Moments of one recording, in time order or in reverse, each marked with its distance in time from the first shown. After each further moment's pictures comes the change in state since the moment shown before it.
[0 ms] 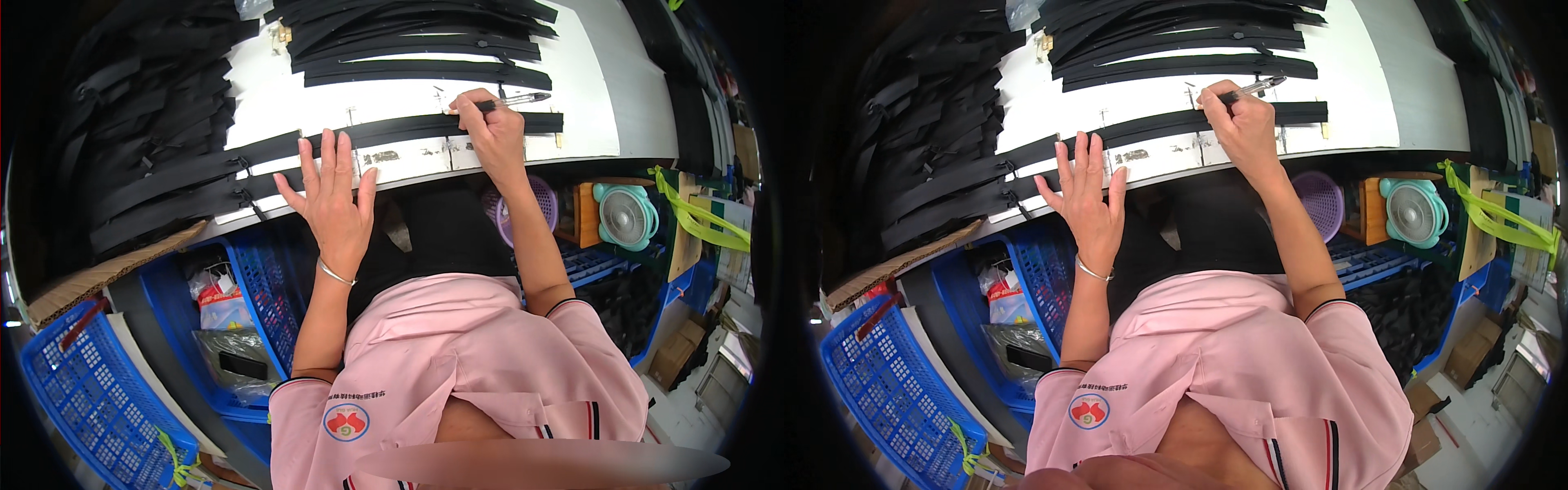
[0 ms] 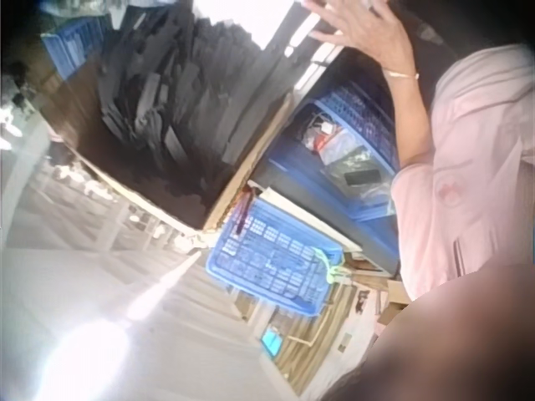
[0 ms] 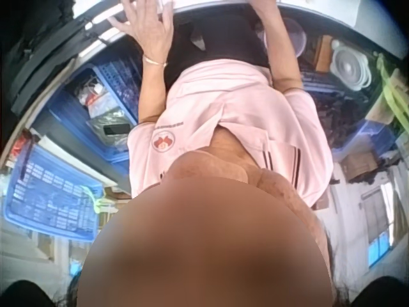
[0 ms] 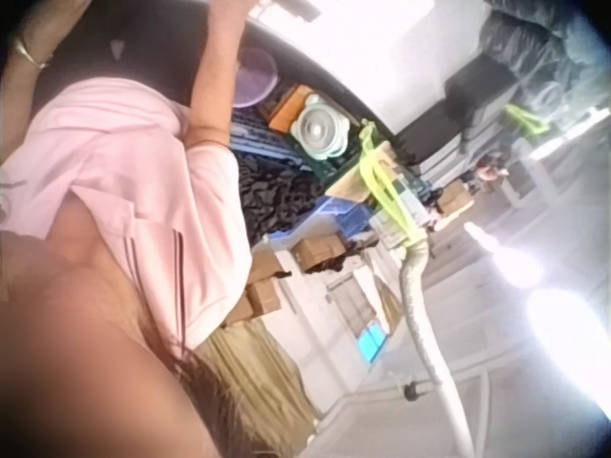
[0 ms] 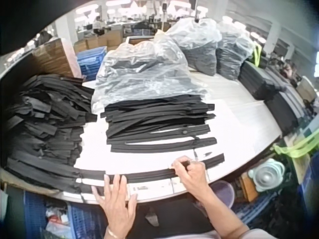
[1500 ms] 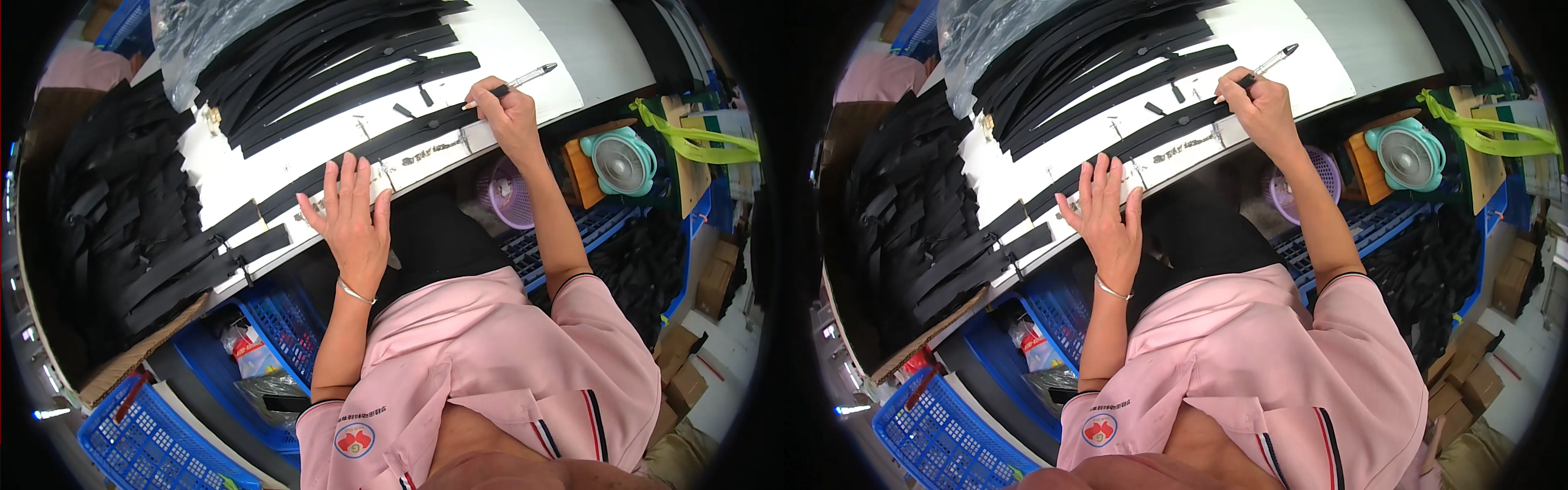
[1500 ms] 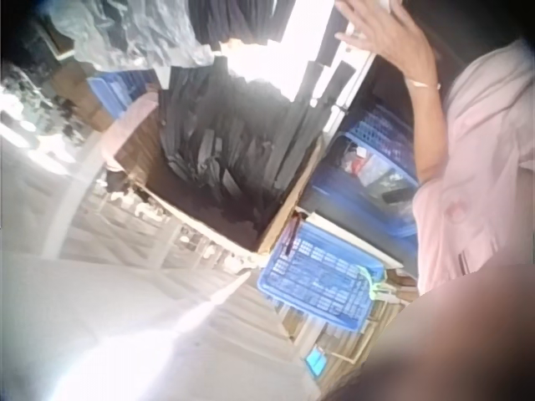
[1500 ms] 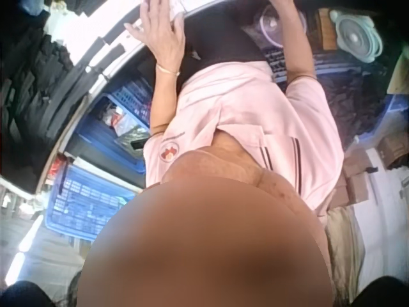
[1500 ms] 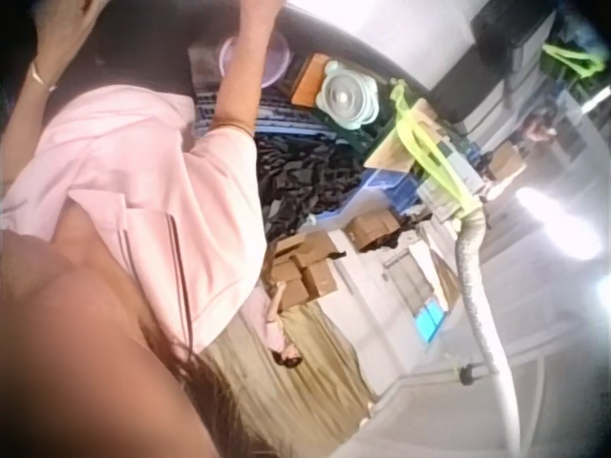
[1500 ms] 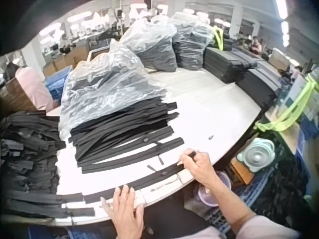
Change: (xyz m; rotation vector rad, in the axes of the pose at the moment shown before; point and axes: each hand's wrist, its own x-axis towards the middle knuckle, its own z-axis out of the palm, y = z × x) left_hand 0.015 0.067 0.021 -0.142 -0.118 0.197; right_hand -0.001 0.041 -0.098 0.057 0.174 0.073
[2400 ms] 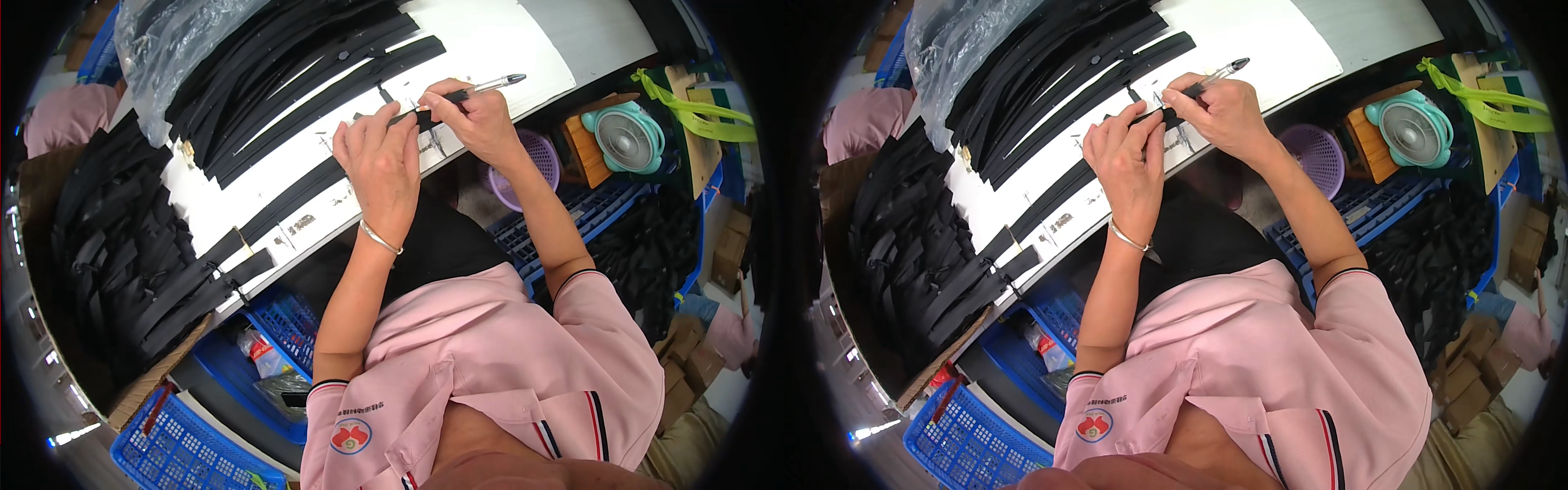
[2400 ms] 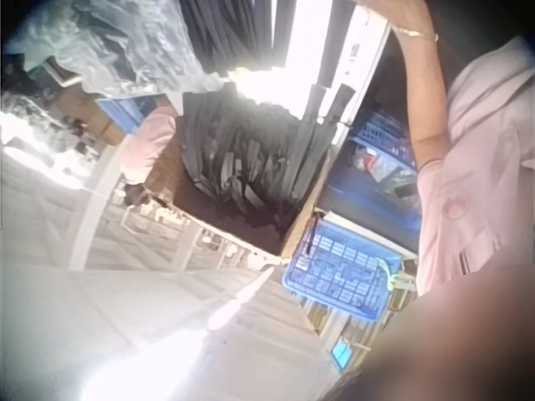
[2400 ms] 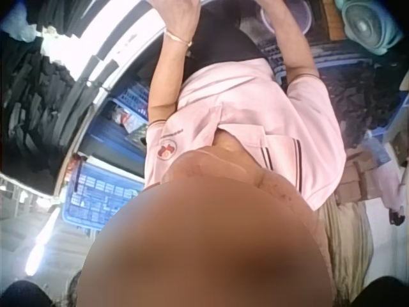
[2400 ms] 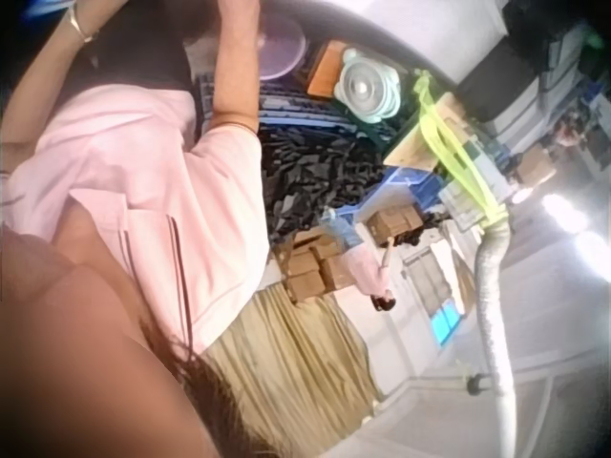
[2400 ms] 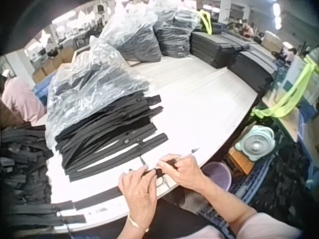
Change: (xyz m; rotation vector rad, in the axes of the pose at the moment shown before) left_hand 0.085 0.068 0.053 -0.267 0.101 0.155; right_hand -0.005 0.016 -0.005 -0.111 -0.130 -0.020
